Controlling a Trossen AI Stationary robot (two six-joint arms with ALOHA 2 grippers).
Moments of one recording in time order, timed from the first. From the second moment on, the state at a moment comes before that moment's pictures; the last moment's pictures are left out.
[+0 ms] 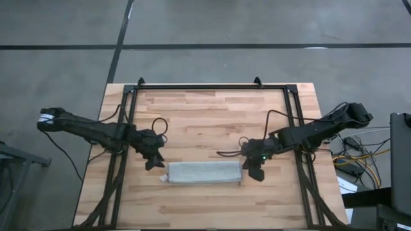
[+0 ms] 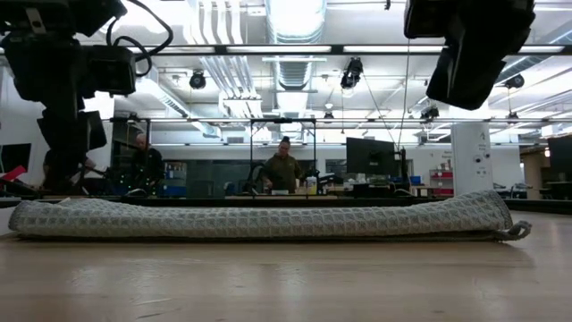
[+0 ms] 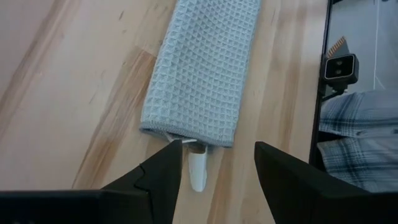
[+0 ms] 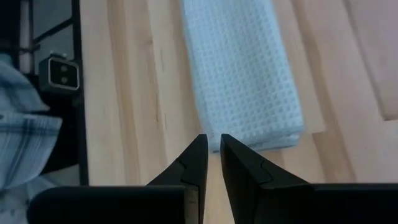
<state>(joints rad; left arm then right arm) -0.13 0.85 0.45 -0.41 0.31 -0.72 0.28 1.30 0.85 -0.49 -0.14 0.62</state>
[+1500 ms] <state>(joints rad) -0.13 0.86 0.45 -0.44 0.31 -0.73 0.28 1.58 0.85 -0.54 -0.08 0.69</state>
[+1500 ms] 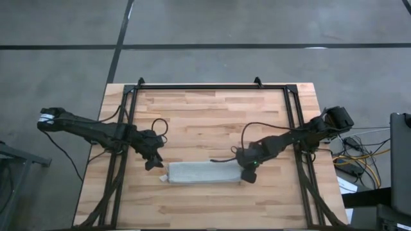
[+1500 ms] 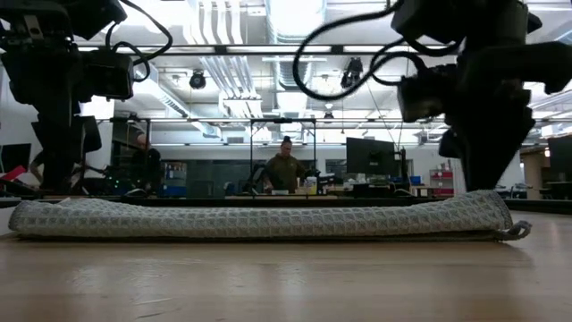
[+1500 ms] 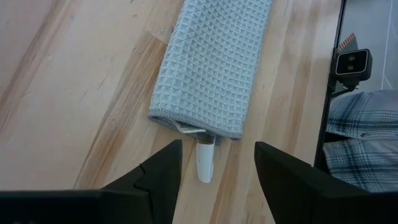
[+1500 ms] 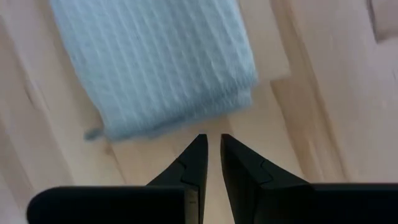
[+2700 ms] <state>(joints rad) -0.13 0.86 0.45 -0.45 0.31 -0.73 0.28 1.57 0.83 -0.46 -0.16 0.63</state>
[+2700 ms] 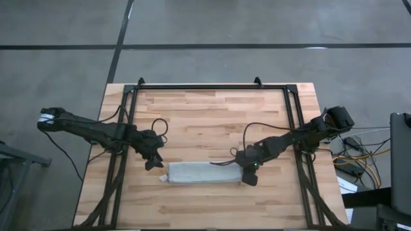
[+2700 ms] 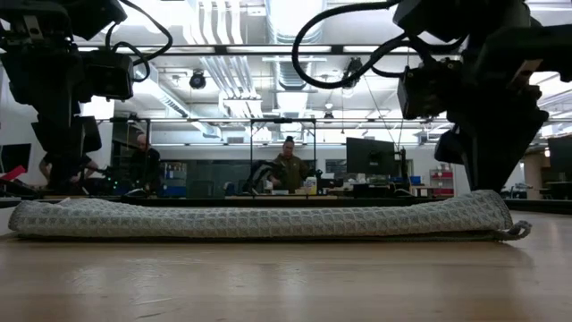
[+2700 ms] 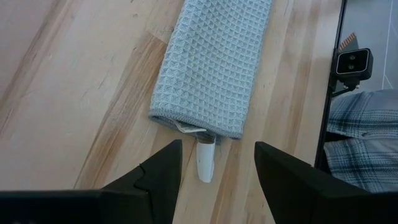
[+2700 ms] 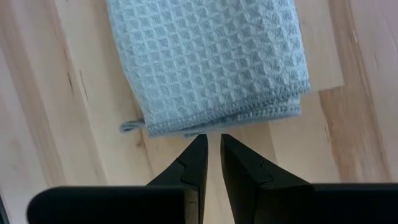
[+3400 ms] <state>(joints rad) -0.13 0.86 0.45 -0.45 0.31 -0.72 0.28 1.57 0.78 -0.38 -0.17 0.64</state>
